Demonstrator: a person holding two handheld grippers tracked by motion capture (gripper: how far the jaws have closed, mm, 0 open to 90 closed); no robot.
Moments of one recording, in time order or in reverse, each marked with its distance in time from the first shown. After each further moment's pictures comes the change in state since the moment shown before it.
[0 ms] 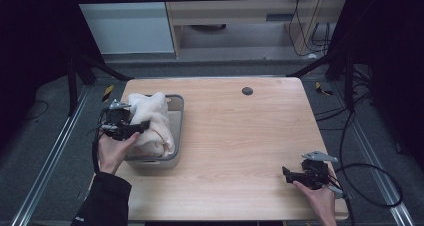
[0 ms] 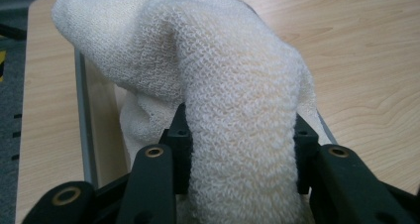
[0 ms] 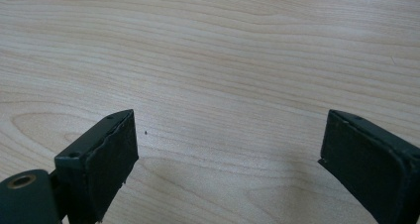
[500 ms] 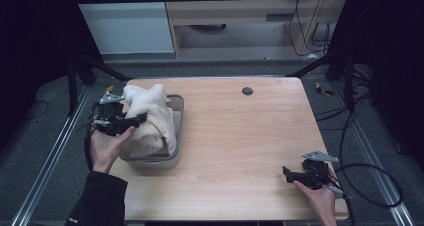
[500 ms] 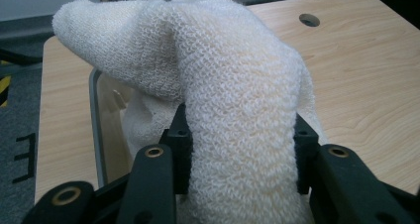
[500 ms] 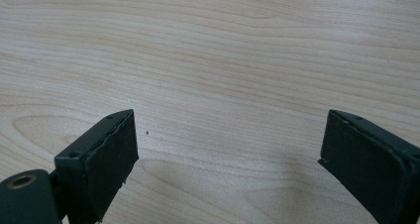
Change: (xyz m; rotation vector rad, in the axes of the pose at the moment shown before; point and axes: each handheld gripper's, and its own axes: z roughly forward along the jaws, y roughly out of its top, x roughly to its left) left arm -0.005 0.017 -0.028 -0.075 -0.016 0.016; right arm 0.000 0.000 -0.001 -0.008 -0.003 0.003
